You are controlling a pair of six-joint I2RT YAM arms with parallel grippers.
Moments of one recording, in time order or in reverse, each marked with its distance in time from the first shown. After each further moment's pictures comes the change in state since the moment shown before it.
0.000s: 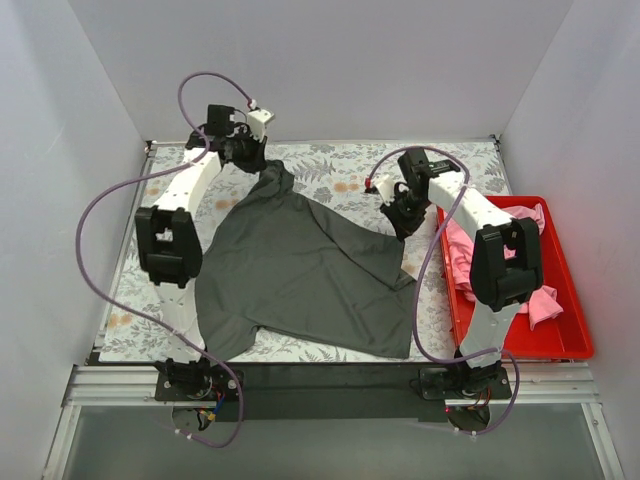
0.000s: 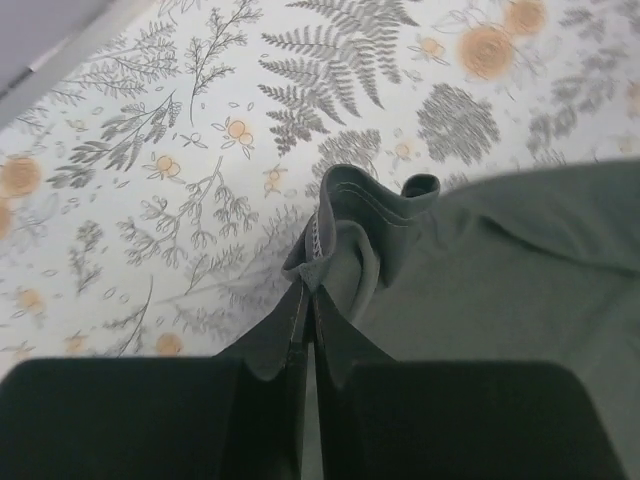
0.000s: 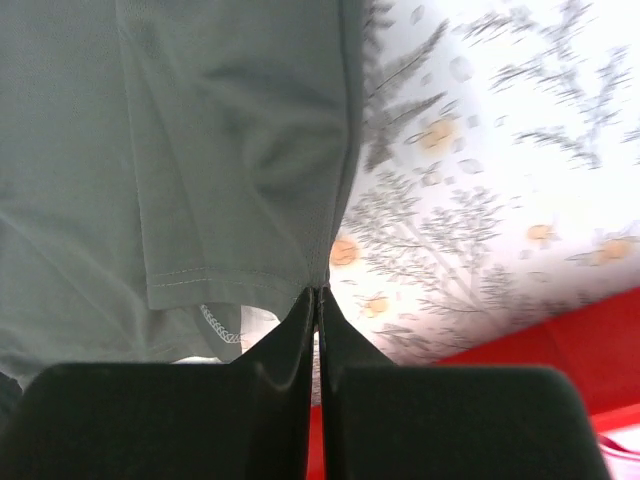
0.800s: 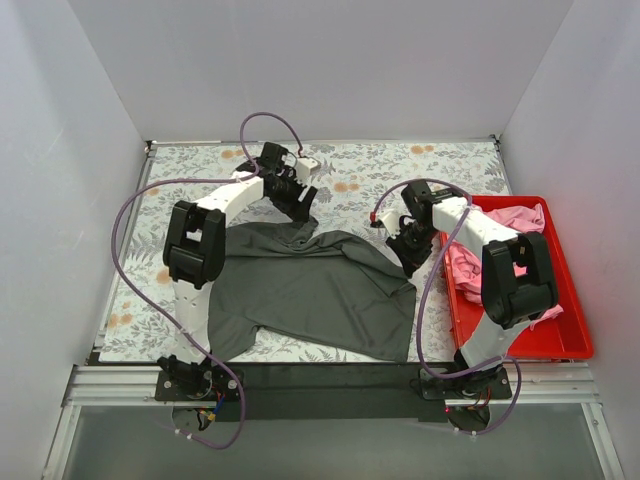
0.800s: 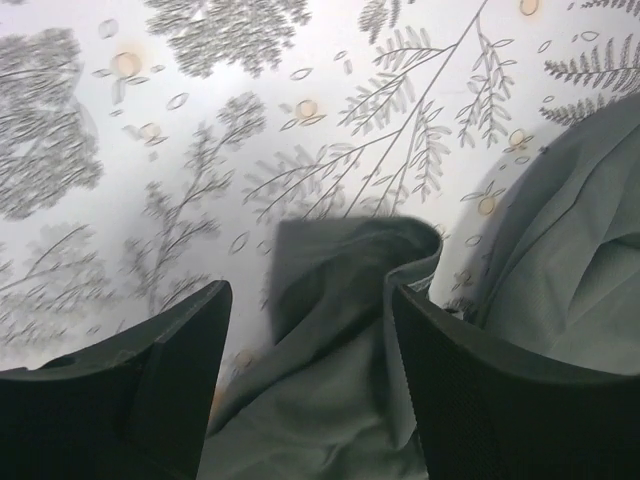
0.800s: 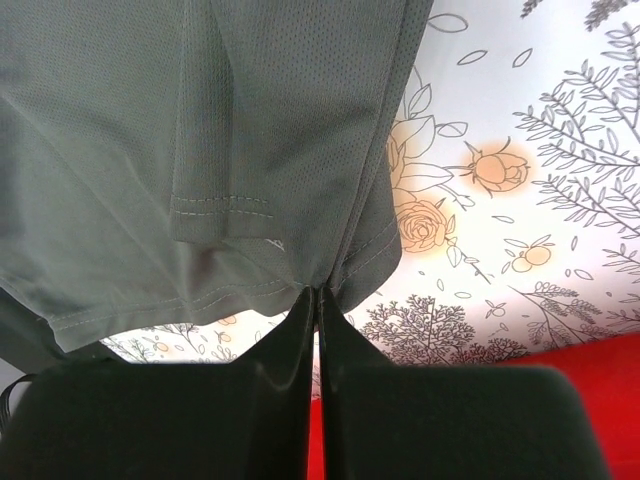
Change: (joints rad) left arm -0.184 -0.034 -0.295 0.015 -0.030 0.006; right arm 0.010 -0.140 -0.284 0.014 -0.017 0.007
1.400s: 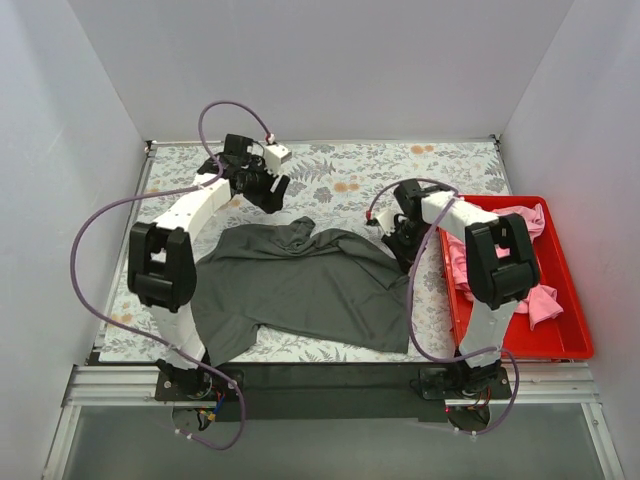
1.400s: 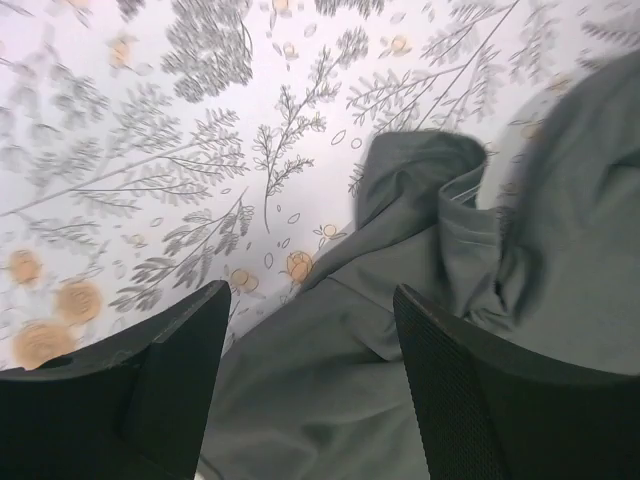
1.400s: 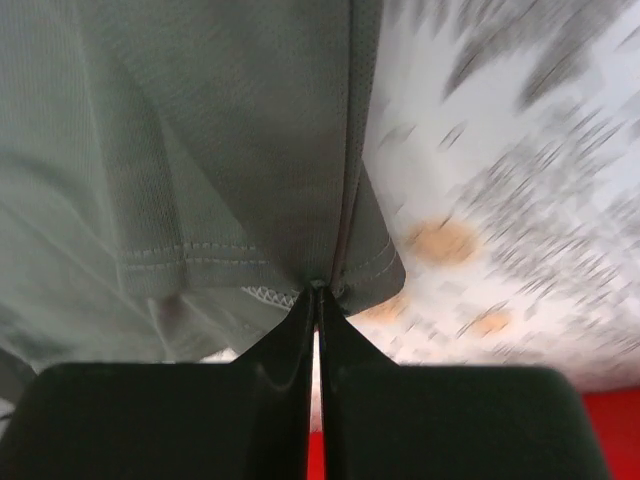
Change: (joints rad) left arm 0.096 -0.319 -0.182 0.013 -0.039 0.053; right arm 0.000 0.186 0.107 0.049 0.039 0.039
